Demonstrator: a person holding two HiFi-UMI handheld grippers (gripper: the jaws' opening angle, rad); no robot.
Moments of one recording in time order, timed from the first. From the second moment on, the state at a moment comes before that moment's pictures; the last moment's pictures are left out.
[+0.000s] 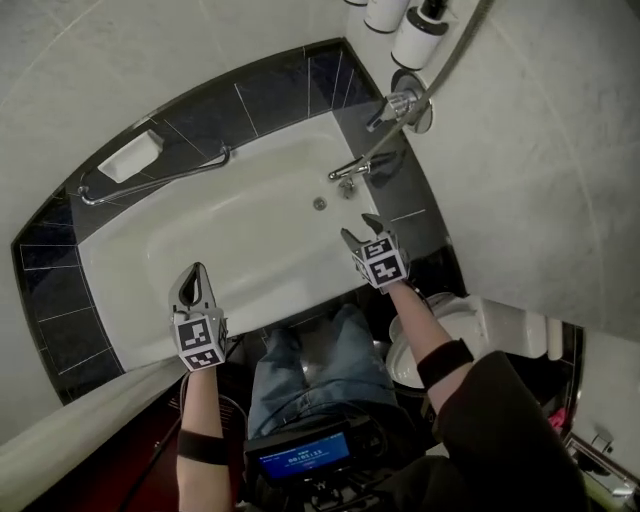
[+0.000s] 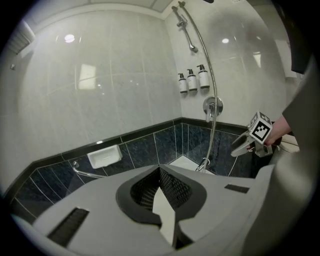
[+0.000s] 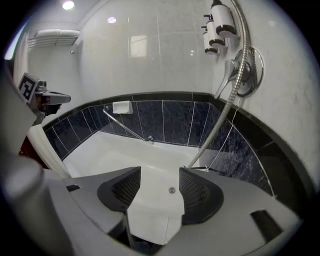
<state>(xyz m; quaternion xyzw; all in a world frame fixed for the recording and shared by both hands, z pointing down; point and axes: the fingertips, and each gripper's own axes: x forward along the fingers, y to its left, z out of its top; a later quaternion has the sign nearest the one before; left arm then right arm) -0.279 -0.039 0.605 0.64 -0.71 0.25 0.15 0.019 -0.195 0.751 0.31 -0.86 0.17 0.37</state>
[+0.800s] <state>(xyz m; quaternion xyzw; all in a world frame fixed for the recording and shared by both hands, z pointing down) -0.214 -0.124 0.824 0.69 -0.64 0.27 0.18 0.020 -0.291 0.986 0.33 -0.85 0.14 0.38</state>
